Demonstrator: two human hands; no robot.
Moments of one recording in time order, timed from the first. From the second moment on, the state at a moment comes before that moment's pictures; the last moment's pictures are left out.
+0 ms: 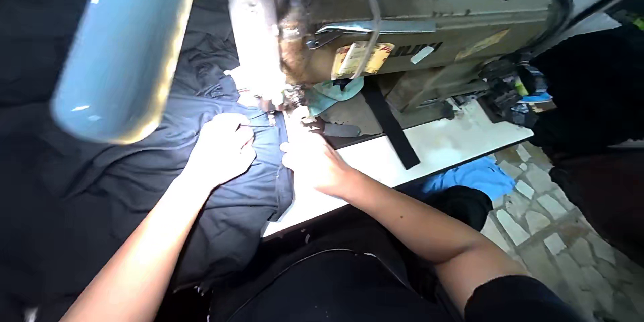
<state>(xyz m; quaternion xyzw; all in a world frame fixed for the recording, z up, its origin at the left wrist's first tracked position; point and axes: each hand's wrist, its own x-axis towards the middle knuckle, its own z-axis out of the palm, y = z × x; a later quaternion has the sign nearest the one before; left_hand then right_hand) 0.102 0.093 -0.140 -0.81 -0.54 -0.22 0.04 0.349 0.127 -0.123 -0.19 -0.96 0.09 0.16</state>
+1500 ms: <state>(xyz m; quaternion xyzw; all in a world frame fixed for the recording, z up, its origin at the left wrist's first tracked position) 0.165 0.079 -0.141 -0.76 -0.61 -0.24 0.00 0.317 0.171 -0.121 -0.35 -0.92 0.10 0.13</state>
